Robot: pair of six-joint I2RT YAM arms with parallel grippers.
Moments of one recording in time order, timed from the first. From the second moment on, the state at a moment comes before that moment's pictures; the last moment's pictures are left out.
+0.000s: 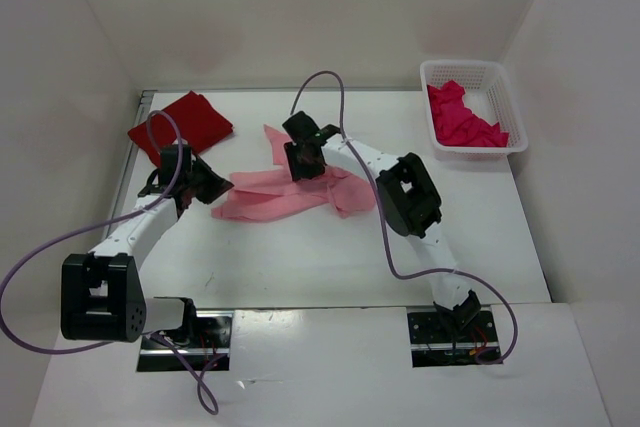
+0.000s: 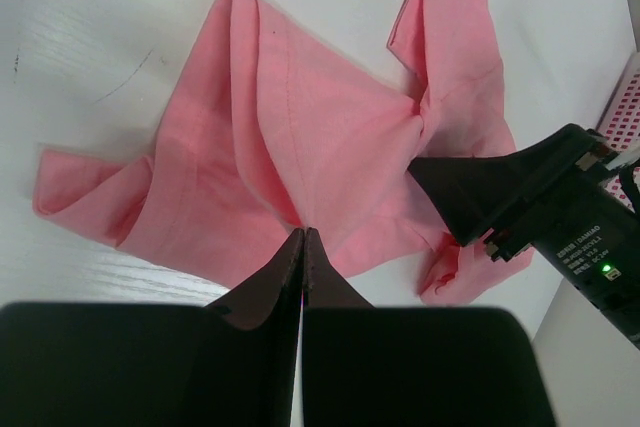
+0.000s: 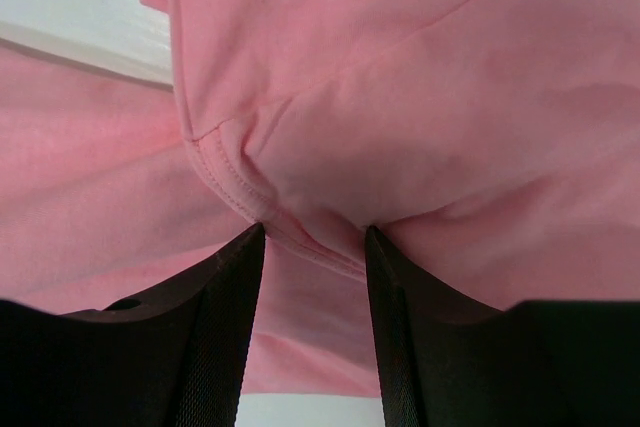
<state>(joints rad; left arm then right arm) 0.00 1.29 0.76 -0.22 0.20 -0.86 0.69 2.32 1.92 -0.63 0.08 0.38</state>
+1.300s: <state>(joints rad) 0.19 1.32 0.96 -0.28 0.24 -0.76 0.25 1.96 1.71 -0.62 0.03 0.48</state>
